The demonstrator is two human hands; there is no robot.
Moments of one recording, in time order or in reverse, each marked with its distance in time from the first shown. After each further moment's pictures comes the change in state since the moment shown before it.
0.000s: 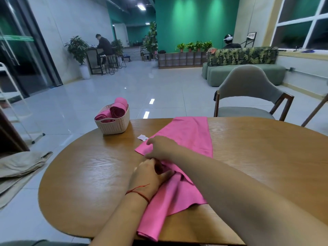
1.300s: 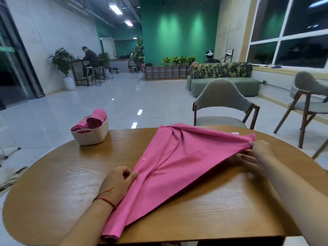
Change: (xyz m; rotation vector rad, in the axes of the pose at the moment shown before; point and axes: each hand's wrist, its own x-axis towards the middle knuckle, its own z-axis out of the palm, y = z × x) left_hand 0.000 -0.009 -0.003 -0.074 0.016 -0.013; right_hand -0.242 0.310 -0.100 1.280 0.848 0.833
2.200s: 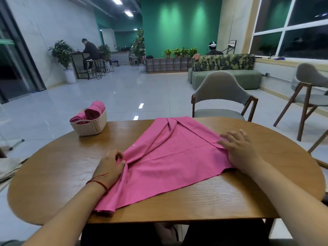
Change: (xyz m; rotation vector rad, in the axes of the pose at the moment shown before) left_hand 0.003 -0.002 -0.013 0.000 0.017 0.043; right_hand -0.004 0.043 -0.009 -1.611 -0.123 -1.294
